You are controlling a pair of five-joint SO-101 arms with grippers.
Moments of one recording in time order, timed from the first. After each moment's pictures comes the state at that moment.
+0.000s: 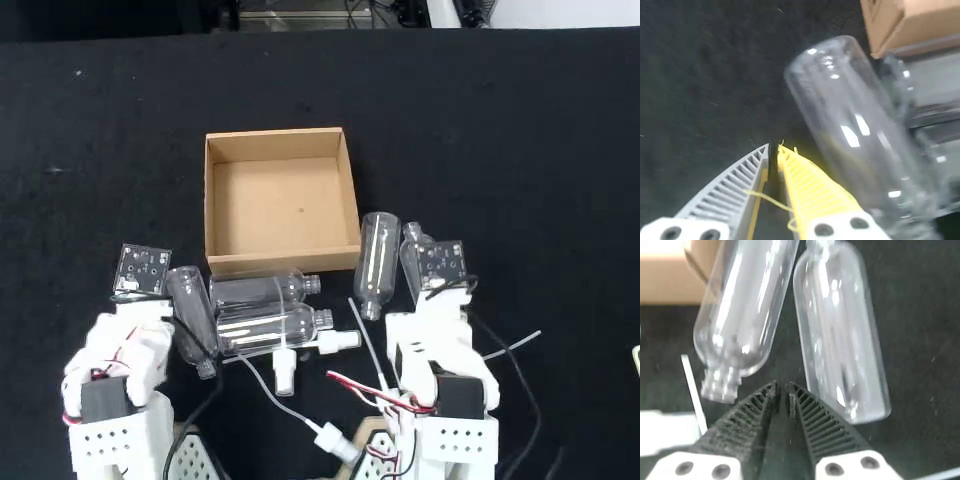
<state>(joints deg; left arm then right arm) -16.1 -104.1 93.1 71.6 -22.1 3.8 -103.2 96.4 67.6 6.1</state>
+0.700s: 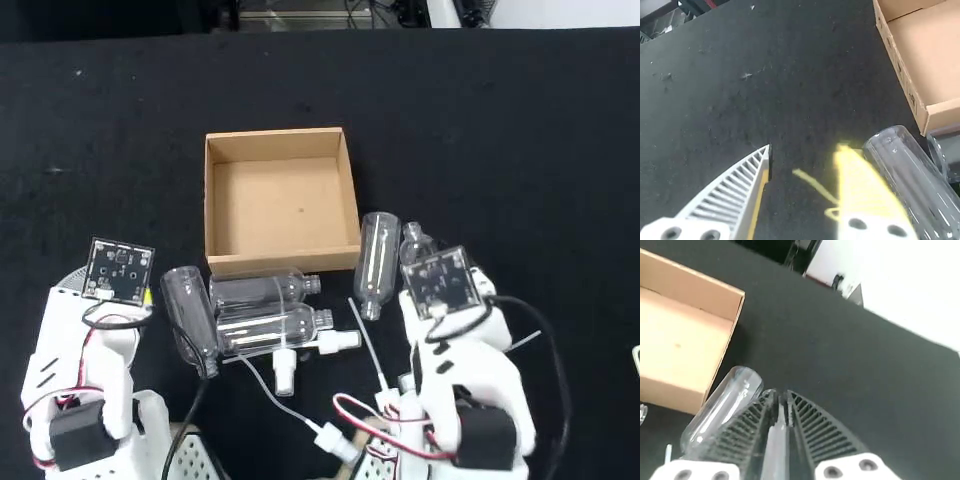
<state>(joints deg) -22.9 -104.5 70.5 71.6 -34.2 3.7 -103.2 69.2 66.2 27.1</state>
